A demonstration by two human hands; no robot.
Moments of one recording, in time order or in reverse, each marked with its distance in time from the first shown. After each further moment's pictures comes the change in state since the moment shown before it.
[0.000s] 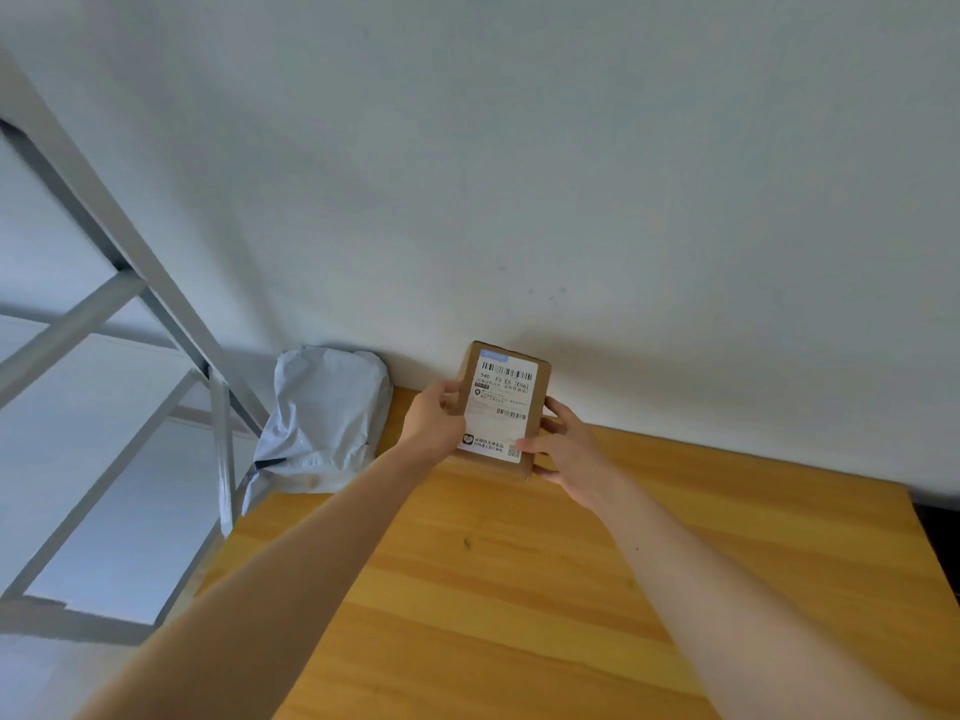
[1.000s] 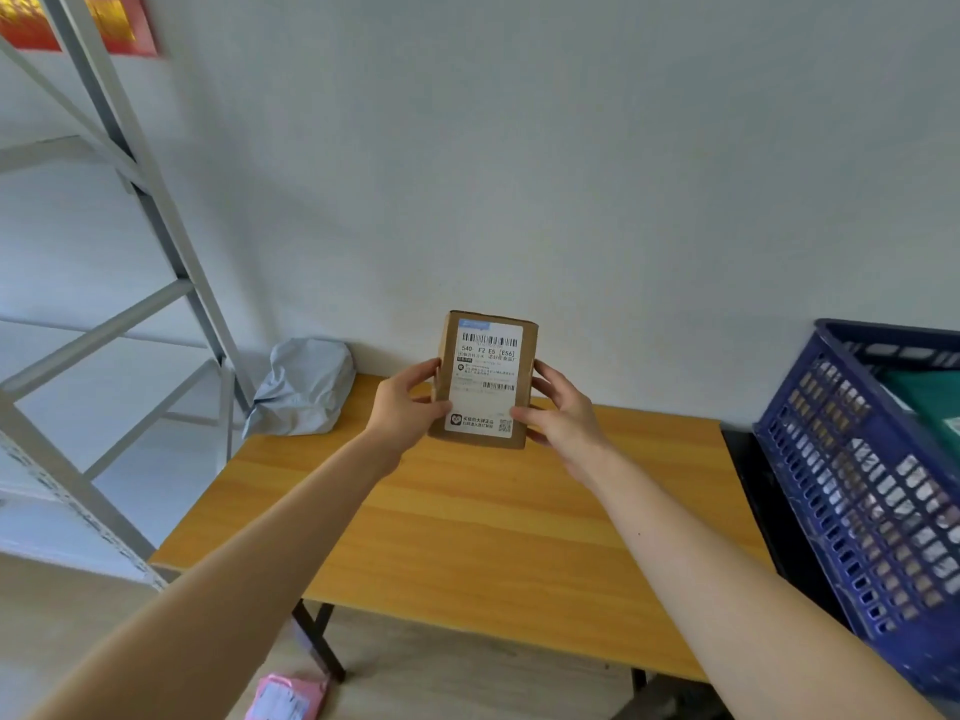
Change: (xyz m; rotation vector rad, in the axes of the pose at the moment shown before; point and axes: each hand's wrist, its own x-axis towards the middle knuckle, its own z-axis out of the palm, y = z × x) left_hand -0.307 0.048 0.060 -0.216 0.047 0.306; right_hand -0.288 0.034 -0.113 -0.068 0.000 -0.492
